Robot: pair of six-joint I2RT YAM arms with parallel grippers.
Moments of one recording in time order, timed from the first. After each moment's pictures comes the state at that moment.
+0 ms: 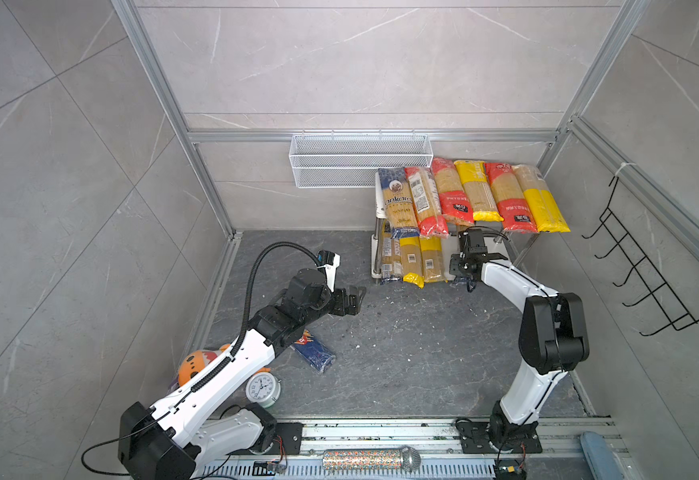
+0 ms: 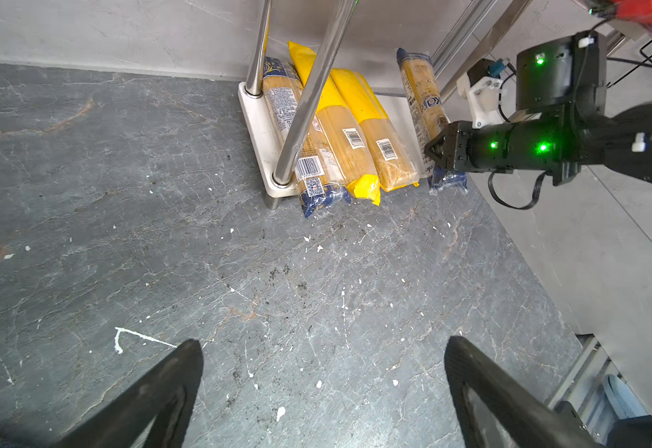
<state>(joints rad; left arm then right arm) -0.67 1.11 0.98 -0.36 0.03 -0.40 0.11 1.86 1.37 -0.41 0.27 0.18</state>
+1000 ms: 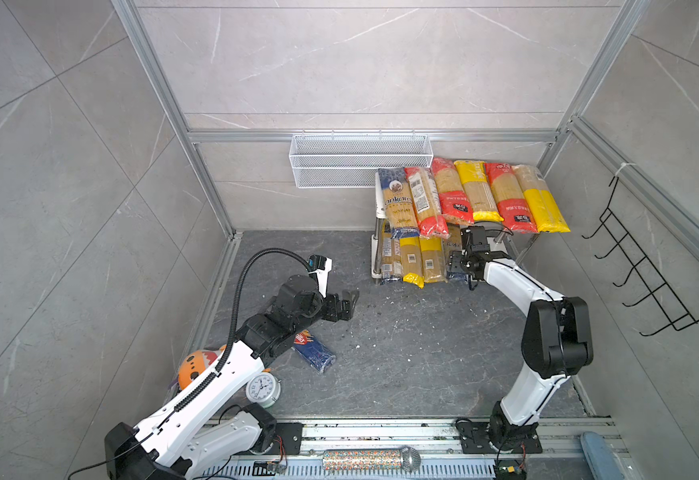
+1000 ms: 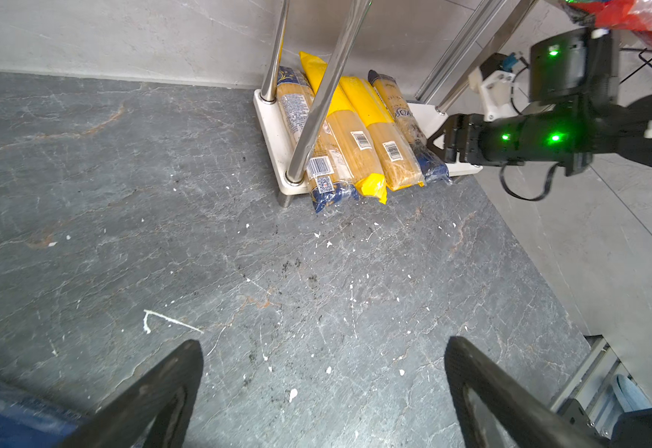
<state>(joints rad) -0.67 1.00 0.95 -0.43 0.00 -0.41 0.11 1.76 1.33 -0.46 0.29 0.20</state>
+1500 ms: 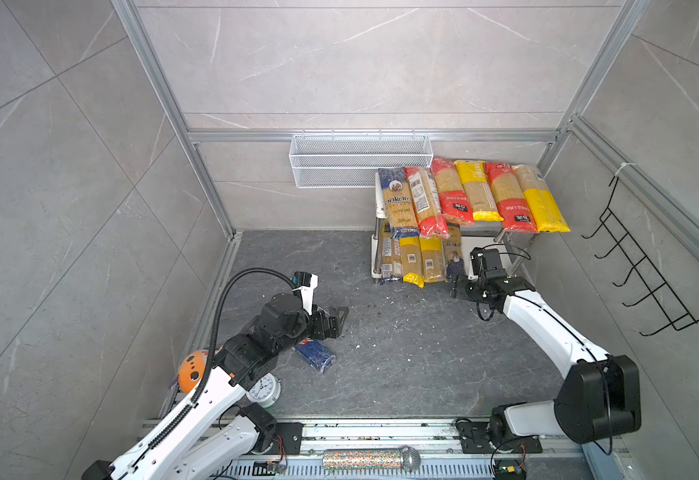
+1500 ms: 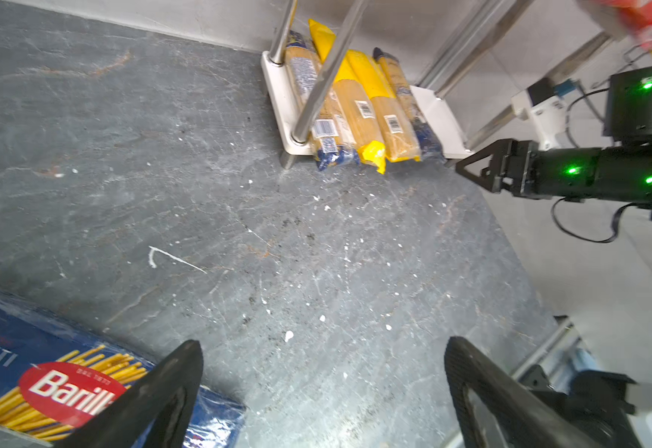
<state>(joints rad) -0.67 0.79 0.84 -0.55 0.06 -0.49 0.21 1.37 1.05 -0.61 0.13 0.29</state>
